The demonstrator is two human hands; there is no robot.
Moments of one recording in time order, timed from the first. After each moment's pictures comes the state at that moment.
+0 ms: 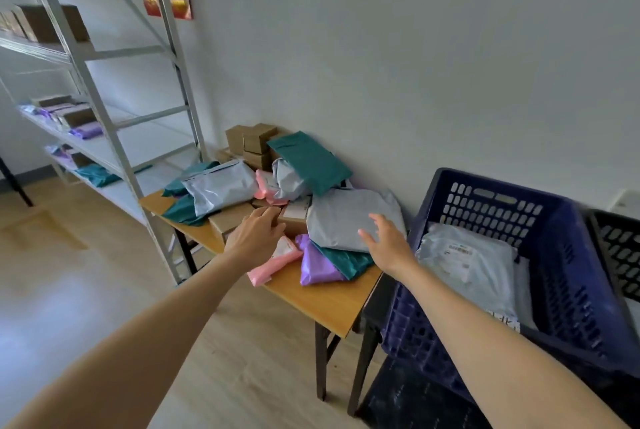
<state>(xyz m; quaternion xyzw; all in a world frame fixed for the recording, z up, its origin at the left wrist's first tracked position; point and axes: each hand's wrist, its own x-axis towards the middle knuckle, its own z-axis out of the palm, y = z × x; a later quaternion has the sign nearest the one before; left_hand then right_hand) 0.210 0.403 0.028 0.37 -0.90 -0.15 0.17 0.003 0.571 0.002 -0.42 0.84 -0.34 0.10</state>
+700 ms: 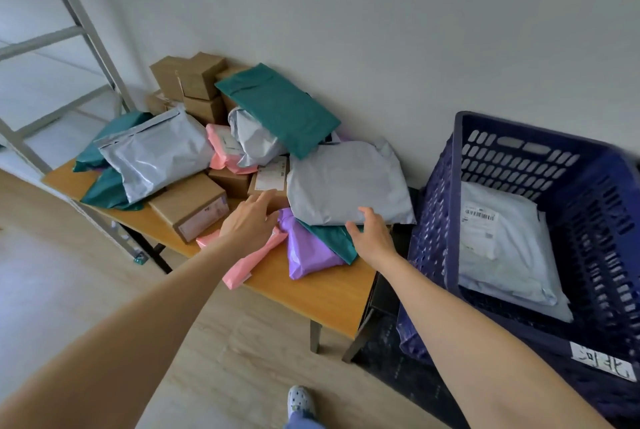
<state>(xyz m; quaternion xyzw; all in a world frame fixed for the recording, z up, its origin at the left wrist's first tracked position) 0.103 0.264 -0.081 0.30 -0.93 -0.19 0.08 -0.054 0.450 -0.120 -0.25 0.89 -0.35 0.16</state>
